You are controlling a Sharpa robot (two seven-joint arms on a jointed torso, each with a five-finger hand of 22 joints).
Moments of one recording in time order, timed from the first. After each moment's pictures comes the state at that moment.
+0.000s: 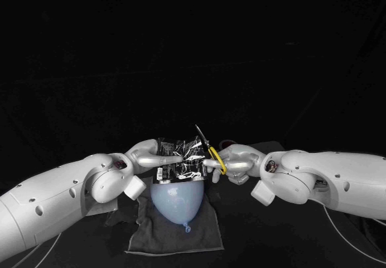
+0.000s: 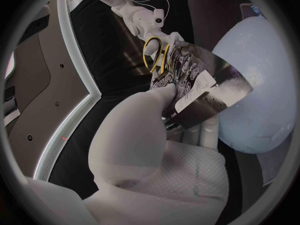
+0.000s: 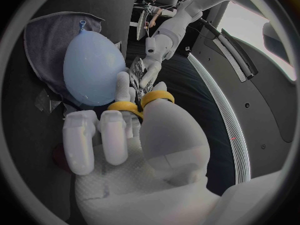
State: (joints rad) left arm 1.24 -0.54 0.01 1.25 -0.36 0.13 0.07; left_hand 1.52 -0.05 0.54 0.10 0.04 0.96 0.15 0.34 0.40 1.34 0.09 0.06 0.07 1.27 0.05 0.17 0.27 0.16 1.22 0.12 0.30 0.09; right arm 1.33 -1.14 -0.18 1.82 -0.41 -0.22 0.00; right_hand 1.31 0.12 -0.35 0.27 0.05 0.90 0.08 0.43 1.03 1.36 0.06 0.22 0.53 1.46 -0.05 1.49 1.31 0.01 1.46 0.06 1.56 1.31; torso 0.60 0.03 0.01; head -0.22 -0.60
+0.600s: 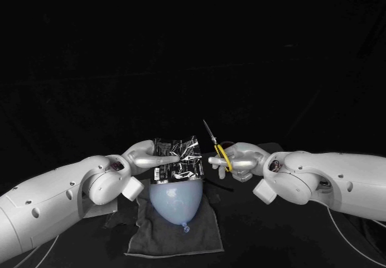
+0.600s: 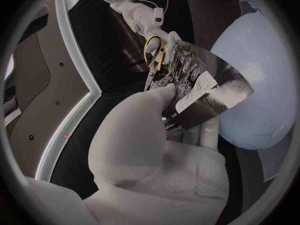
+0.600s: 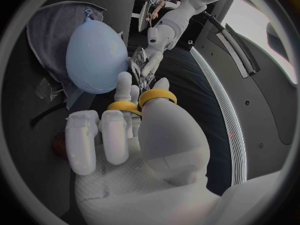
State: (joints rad) left arm 1.24 -0.54 0.01 1.25 -0.35 0.10 0.07; left_hand 1.52 -0.05 0.54 0.09 0.04 0.96 0.16 0.34 0.40 1.34 0.09 0.06 0.07 1.27 0.05 0.17 0.27 0.17 1.22 0.12 0.30 0.09; right arm 1.33 -1.16 -0.18 1.81 -0.39 -0.28 0.01; right_hand 1.33 0.14 -0.43 0.28 0.05 0.97 0.04 0.44 1.06 1.36 0.06 0.34 0.69 1.46 -0.07 1.49 1.30 0.01 1.47 0.02 1.57 1.31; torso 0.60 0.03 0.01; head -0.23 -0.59
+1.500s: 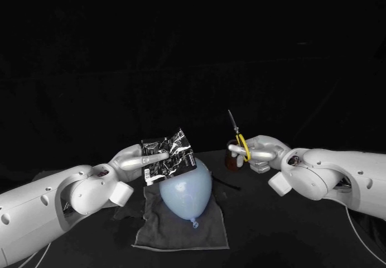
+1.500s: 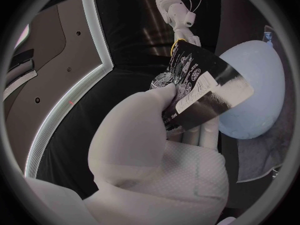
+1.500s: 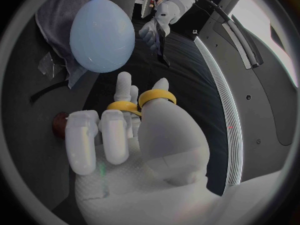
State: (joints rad) left arm 1.19 -0.73 0.01 1.40 -0.07 0.13 0.15; left_hand 1.52 -0.06 0.54 0.09 0.04 0.96 0.16 0.34 0.40 1.34 0.09 0.06 0.07 1.27 0.05 0.17 0.27 0.16 1.22 0.12 0.30 0.09; right arm 1.33 -1.19 -0.18 1.75 -0.34 -0.33 0.05; right_hand 1.34 0.14 -0.43 0.28 0.05 0.96 0.05 0.43 1.07 1.36 0.06 0.33 0.70 1.46 -0.07 1.47 1.28 0.01 1.47 0.02 1.56 1.31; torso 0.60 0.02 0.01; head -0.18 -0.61
